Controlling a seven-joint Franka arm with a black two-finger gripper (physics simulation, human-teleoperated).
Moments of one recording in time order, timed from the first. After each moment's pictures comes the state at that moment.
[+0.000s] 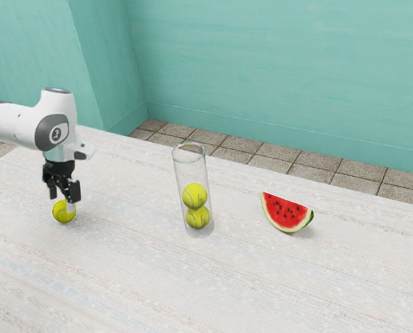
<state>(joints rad) 0.50 0.39 -0.13 -1.84 0.26 2.00 0.44</state>
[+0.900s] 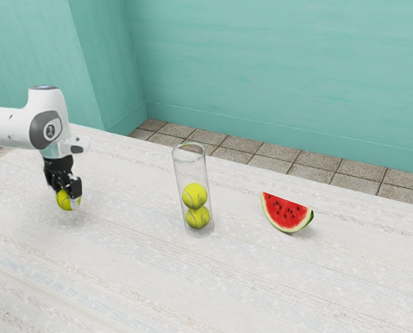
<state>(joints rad) 0.56 0.38 -0.18 -1.85 0.15 2.07 0.46</state>
